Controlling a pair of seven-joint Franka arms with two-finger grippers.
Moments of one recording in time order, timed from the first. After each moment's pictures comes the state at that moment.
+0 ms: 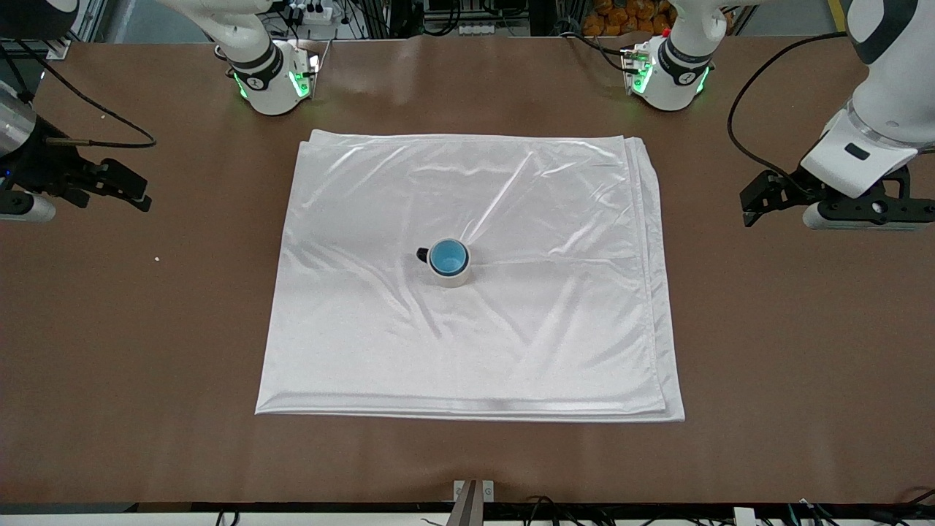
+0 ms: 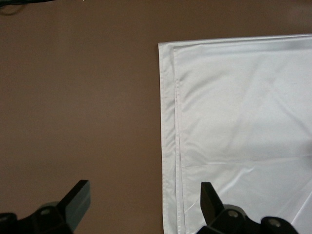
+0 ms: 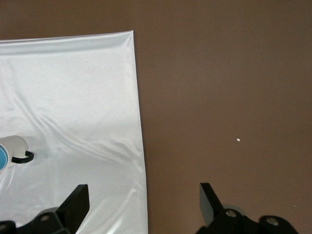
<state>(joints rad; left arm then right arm) 0.03 -0.03 -0.20 -1.72 0.04 1.82 -0.10 -0.10 -0.02 0.14 -1.63 0.01 1.62 0.13</state>
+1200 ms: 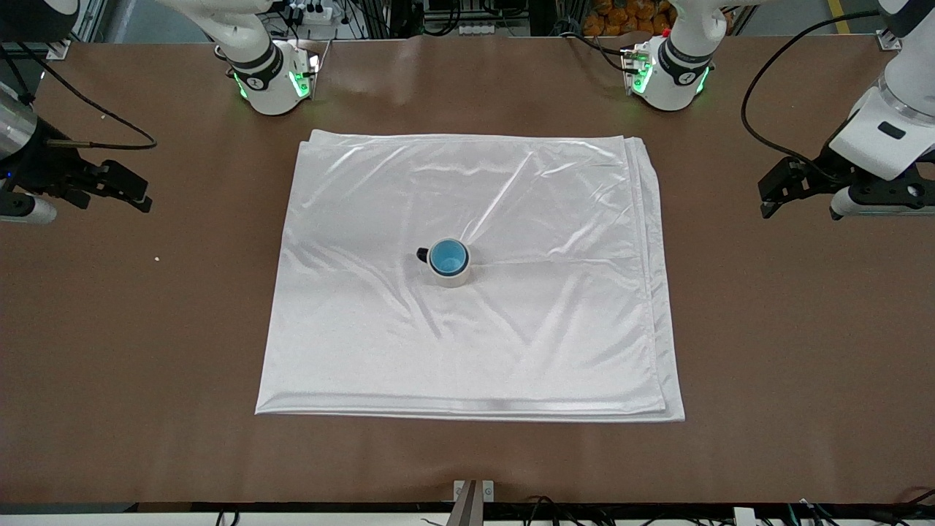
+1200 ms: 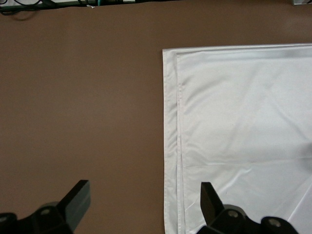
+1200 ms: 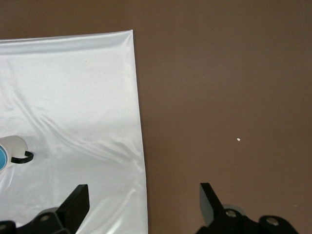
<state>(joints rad) 0.03 -0.03 -0.18 -1.66 0.04 1.77 -0.10 -0.10 -0.02 0.14 -1.63 0.01 1.62 0.13</state>
